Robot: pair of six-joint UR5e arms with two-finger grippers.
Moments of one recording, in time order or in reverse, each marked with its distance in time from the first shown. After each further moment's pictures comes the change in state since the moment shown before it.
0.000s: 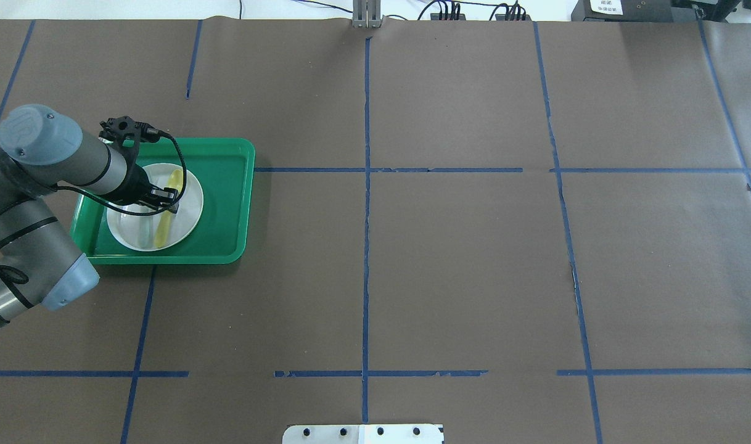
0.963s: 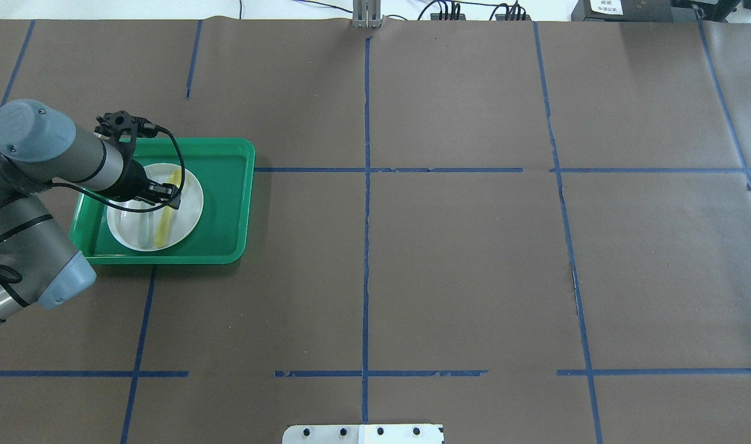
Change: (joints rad) left arm -0.010 0.004 -0.024 -0.001 0.000 0.006; right arm 0.000 0.000 0.000 0.000 0.000 0.000
